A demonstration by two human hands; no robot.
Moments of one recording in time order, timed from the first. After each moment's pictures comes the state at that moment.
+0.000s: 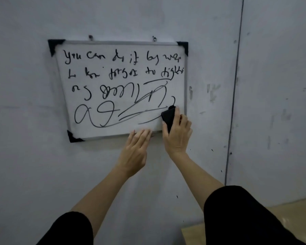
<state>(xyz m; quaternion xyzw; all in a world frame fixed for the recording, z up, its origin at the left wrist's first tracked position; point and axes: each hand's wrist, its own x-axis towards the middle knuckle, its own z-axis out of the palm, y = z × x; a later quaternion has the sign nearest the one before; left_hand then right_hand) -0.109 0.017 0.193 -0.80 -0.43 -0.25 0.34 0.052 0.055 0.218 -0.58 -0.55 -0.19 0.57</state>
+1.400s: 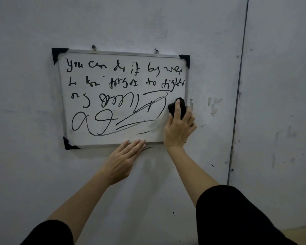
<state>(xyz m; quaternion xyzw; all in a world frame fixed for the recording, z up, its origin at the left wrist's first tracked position) -0.146 0.036 0.199 -0.81 -0.37 -0.17 0.43 0.056 0.101 0.266 -0.54 -0.46 -0.29 0.64</state>
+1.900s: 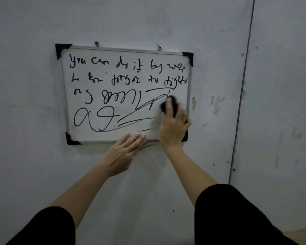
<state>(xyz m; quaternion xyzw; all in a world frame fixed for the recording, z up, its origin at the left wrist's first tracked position) -0.149 0.038 0.210 -0.80 -0.37 -0.14 0.45 0.042 0.098 0.264 -0.50 -0.49 -0.36 0.61</state>
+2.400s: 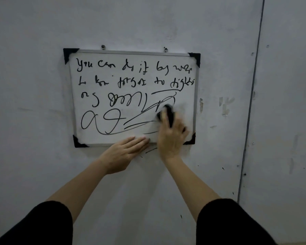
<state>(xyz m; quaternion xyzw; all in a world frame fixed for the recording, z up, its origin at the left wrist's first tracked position) -0.176 0.042 0.225 -0.82 -0.32 -0.08 0.46 0.019 0.093 0.240 -0.47 -0.52 -0.38 0.61</state>
